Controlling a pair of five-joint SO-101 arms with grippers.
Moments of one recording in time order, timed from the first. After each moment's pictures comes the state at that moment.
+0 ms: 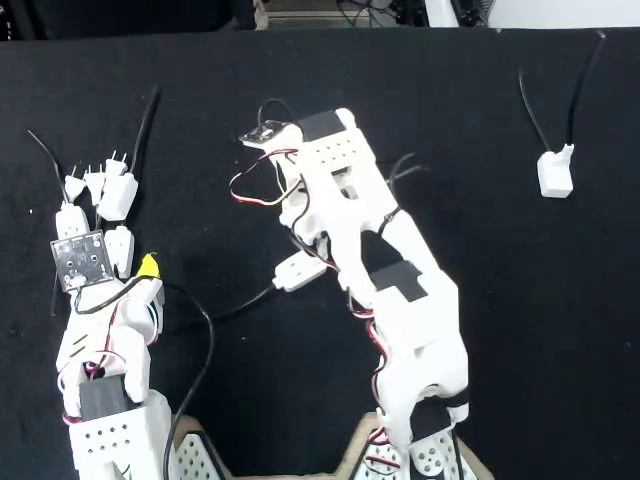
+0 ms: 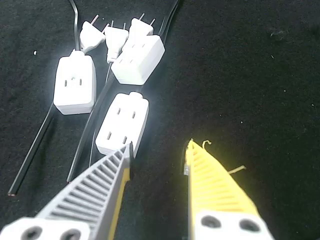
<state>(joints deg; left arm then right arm) -19.1 -103.6 96.2 47.4 -0.4 -22.2 35.0 -24.1 98.7 20.4</state>
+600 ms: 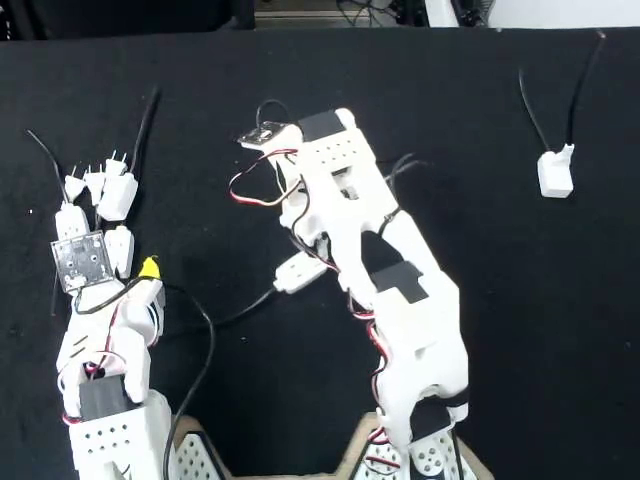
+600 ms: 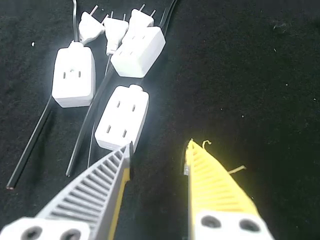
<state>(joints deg) -19.1 -103.6 96.2 48.8 -0.1 -22.3 32.3 -23.4 99.1 21.8</state>
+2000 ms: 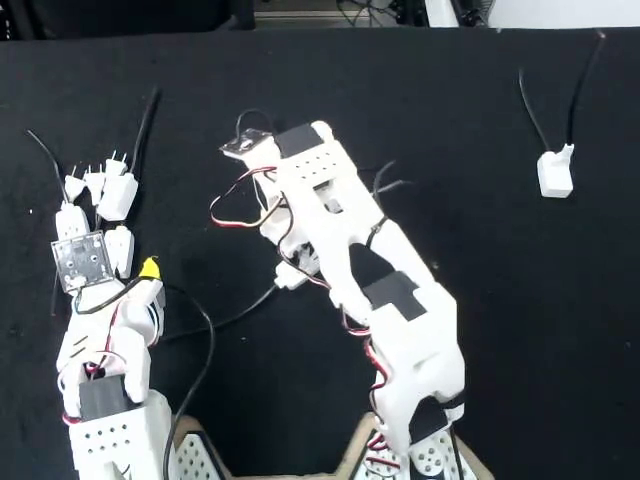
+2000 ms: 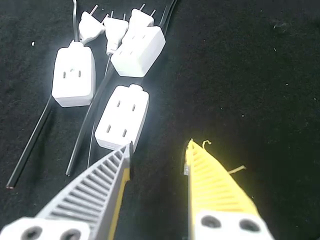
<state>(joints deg) -19.1 -103.6 96.2 48.9 -0.1 -27.3 29.8 -18.4 95.1 13.0</state>
